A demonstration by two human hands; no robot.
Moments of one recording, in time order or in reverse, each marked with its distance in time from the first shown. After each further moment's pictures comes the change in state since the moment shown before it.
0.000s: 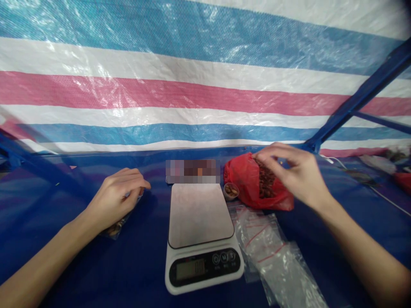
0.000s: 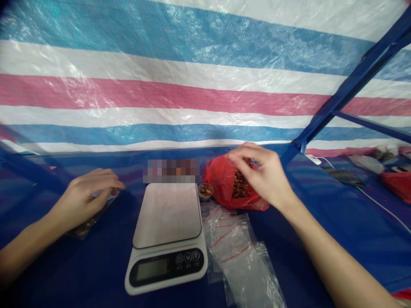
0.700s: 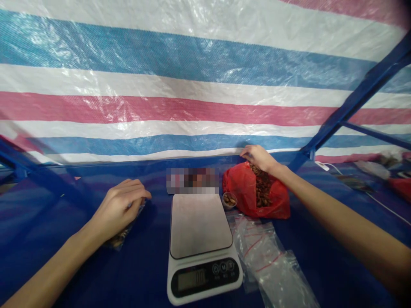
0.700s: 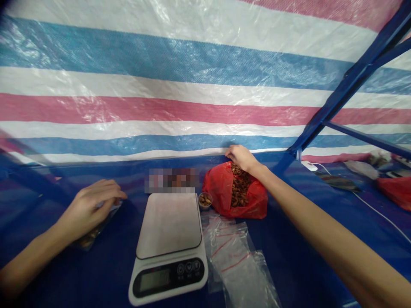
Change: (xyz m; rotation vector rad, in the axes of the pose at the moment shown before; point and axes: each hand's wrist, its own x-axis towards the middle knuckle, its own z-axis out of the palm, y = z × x) left_hand -0.005 -0.005 0.002 -0.052 -0.015 -0.068; right_hand 0.074 0.141 0.042 -0.393 -0.413 0.040
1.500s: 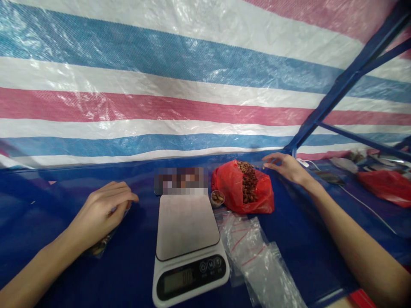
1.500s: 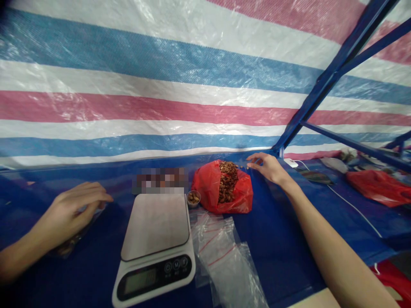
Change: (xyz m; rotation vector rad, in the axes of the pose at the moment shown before) left_hand 0.005 0.005 -0.002 0.031 0.031 0.036; right_hand -0.115 0.070 -0.048 0.264 0.164 0.328
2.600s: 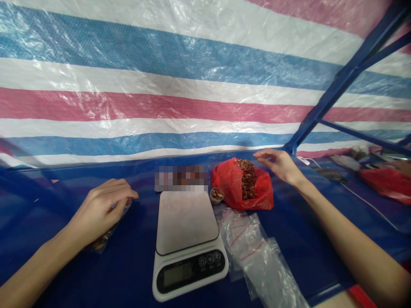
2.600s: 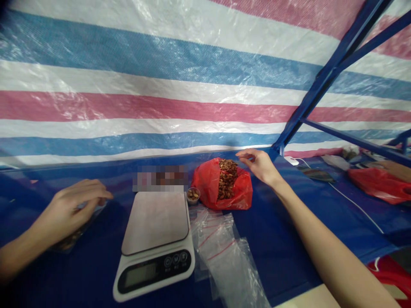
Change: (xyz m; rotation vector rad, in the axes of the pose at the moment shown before) left_hand 0.002 0.007 0.000 0.017 0.054 -0.041; right_hand -0.014 -0.056 0.027 0.156 0.055 -0.078
